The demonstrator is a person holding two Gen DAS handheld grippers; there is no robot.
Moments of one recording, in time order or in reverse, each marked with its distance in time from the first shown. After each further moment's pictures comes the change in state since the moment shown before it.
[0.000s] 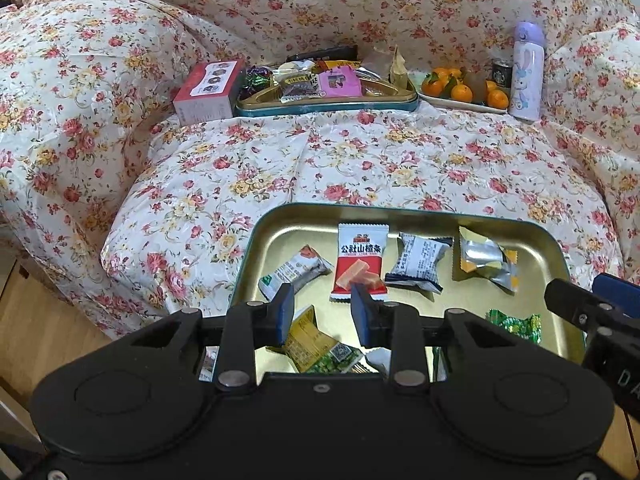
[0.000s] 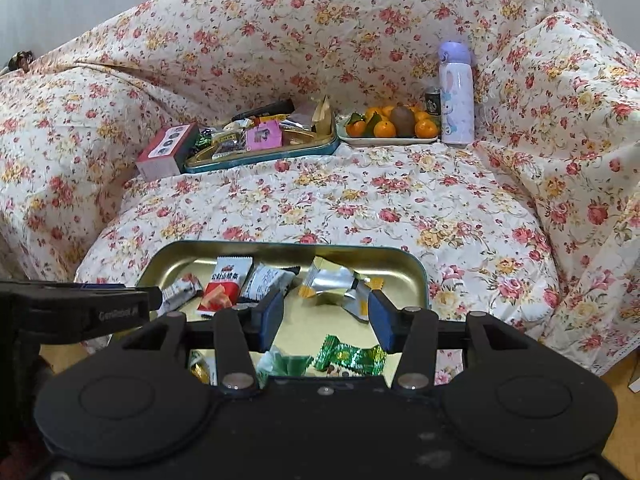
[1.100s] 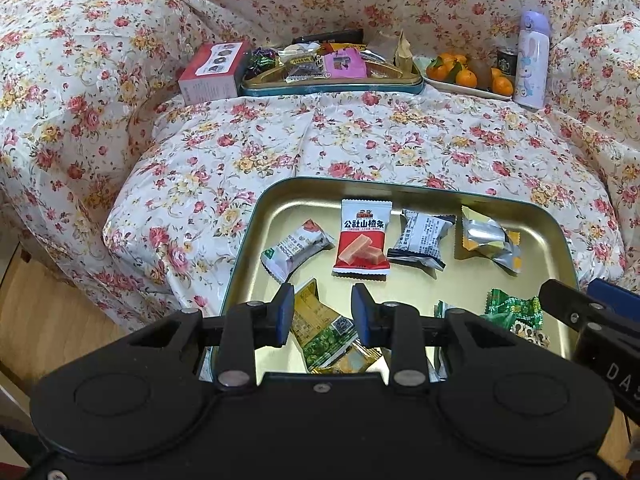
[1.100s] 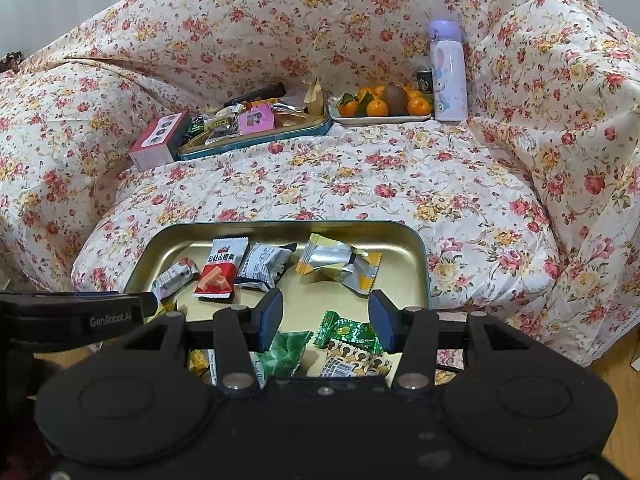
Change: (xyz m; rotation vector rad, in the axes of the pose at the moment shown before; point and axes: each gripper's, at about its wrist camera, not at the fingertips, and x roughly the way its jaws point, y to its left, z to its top) left arm -0.001 0.001 -0.008 -0.022 0.044 0.006; right arm 0.005 0.000 -0.008 0.038 0.045 -0.009
